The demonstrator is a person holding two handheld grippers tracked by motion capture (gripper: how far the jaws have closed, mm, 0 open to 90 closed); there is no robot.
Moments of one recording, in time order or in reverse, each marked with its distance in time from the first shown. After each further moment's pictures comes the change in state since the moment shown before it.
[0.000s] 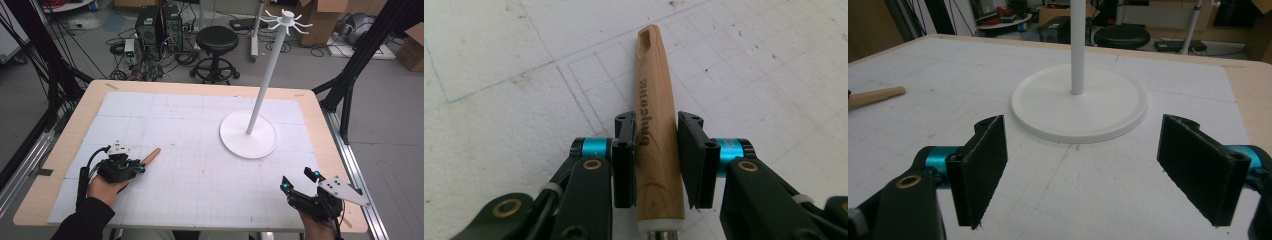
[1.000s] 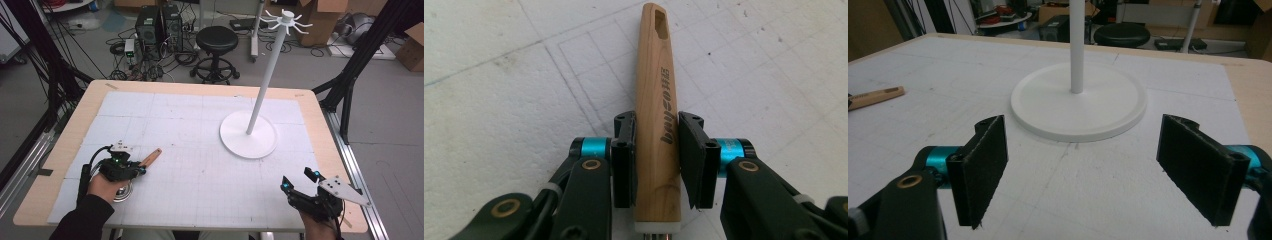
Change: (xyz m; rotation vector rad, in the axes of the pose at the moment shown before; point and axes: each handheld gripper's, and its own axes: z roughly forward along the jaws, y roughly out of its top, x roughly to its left) left arm 0.004 0.003 0.006 0.081 -0.035 -0.013; right arm -0.001 0.000 0.000 0.007 0.000 0.002
